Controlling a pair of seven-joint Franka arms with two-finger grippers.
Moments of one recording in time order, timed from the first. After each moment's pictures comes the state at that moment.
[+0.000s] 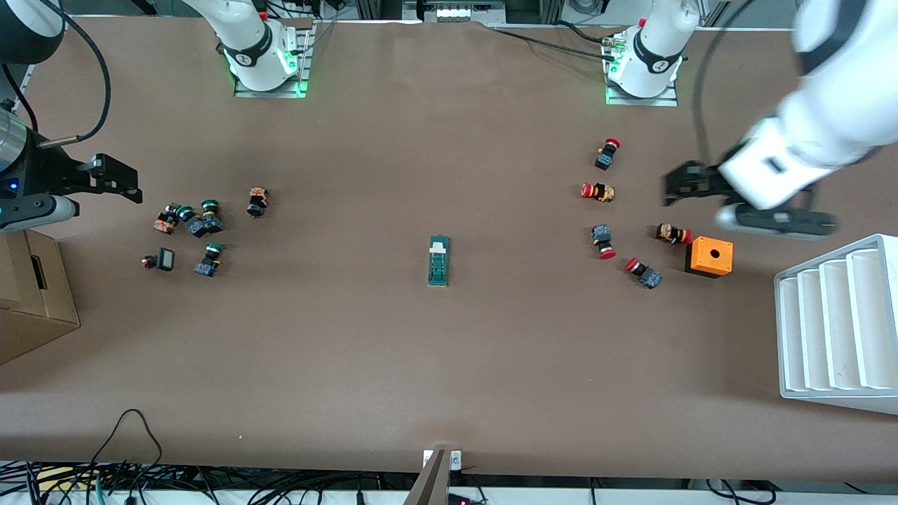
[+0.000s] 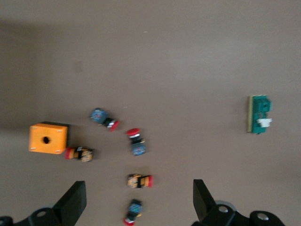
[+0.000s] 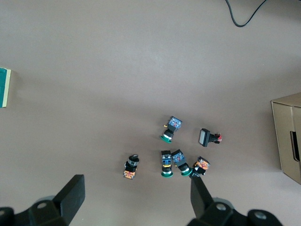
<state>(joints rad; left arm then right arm) -0.20 0.21 -0.07 -1.42 -0.10 1.61 -0.23 0.12 0.17 -0.08 -1.41 0.01 1.56 -0.20</state>
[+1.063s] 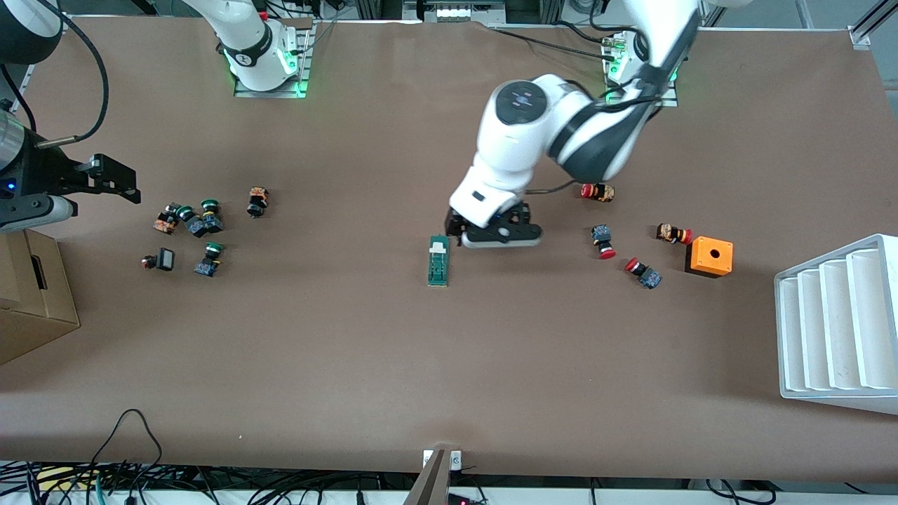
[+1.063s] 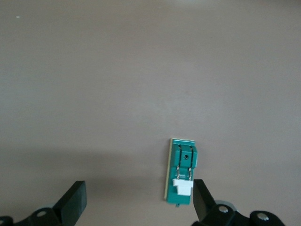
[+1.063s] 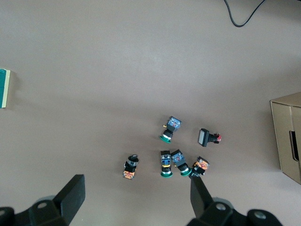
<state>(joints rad) -0.48 0.48 -0.27 -1.65 0.27 2.35 -0.99 0.12 0.17 -0.08 -1.41 0.01 1.56 -0.20</state>
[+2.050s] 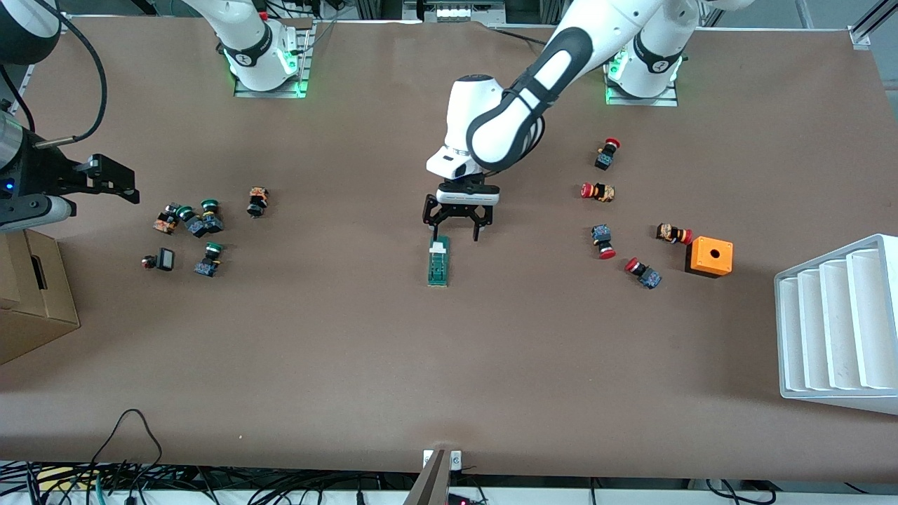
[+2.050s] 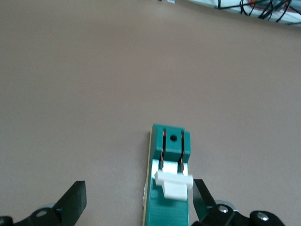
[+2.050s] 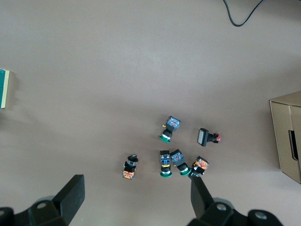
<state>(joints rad) -0.59 0.64 -0.27 -1.86 1.50 2.62 -2.21 0.11 0.17 -0.08 -1.41 0.01 1.56 -0.20</state>
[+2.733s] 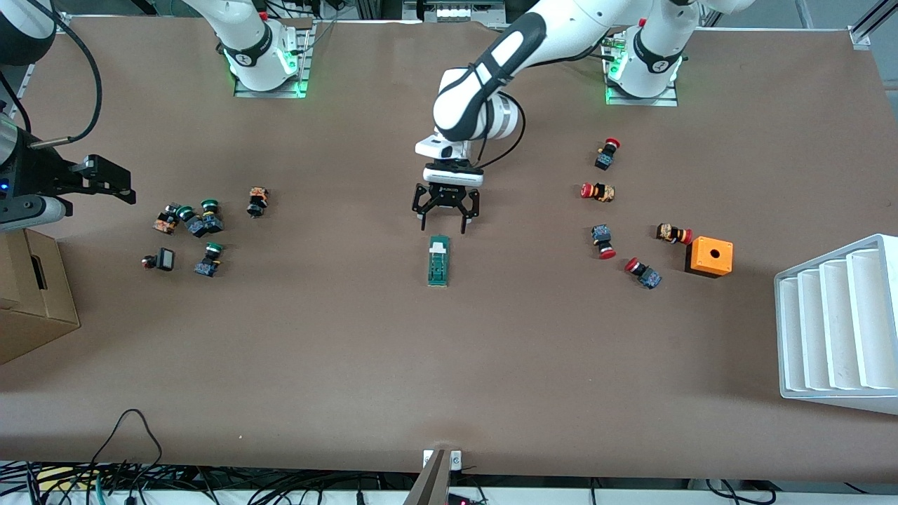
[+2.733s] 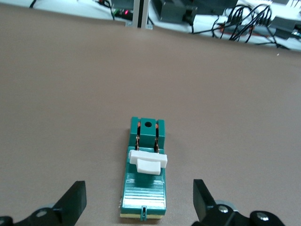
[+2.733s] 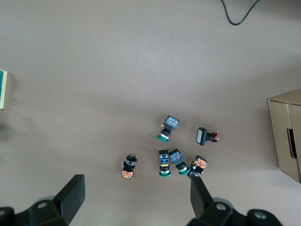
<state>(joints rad) -0.71 0.69 -0.27 -1.85 1.83 2.41 -2.51 0.11 0.17 -0.09 -1.41 0.01 1.56 -0.20</state>
